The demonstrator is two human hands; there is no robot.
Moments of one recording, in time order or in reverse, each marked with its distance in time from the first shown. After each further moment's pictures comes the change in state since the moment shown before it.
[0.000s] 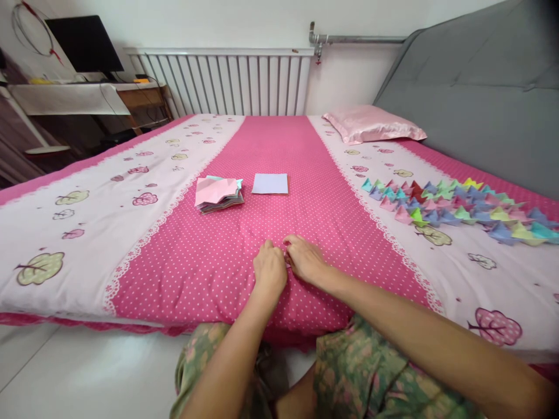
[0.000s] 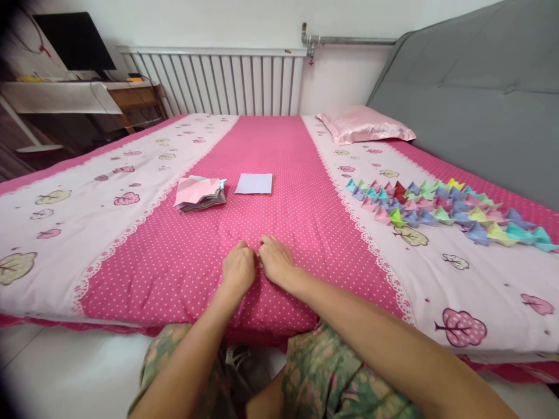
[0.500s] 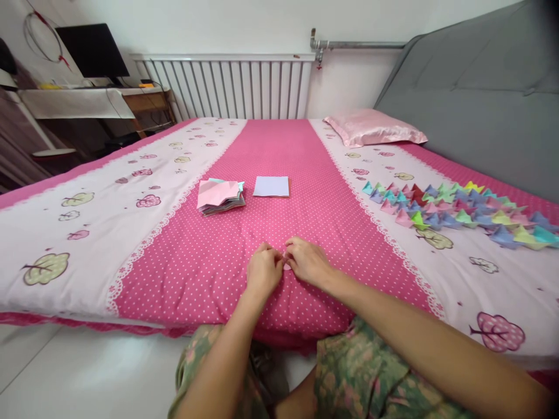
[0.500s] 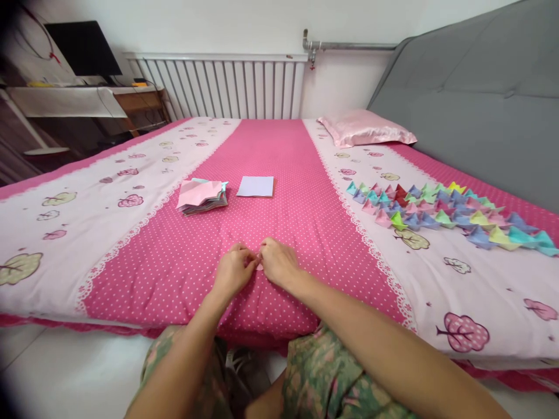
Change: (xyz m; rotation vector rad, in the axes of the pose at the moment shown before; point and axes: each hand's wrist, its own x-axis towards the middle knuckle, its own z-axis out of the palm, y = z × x) left_hand 0.005 -0.025 0.012 -0.354 0.118 0.069; right_hand -0.008 -0.002 -0.017 0.018 -0.002 -0.036
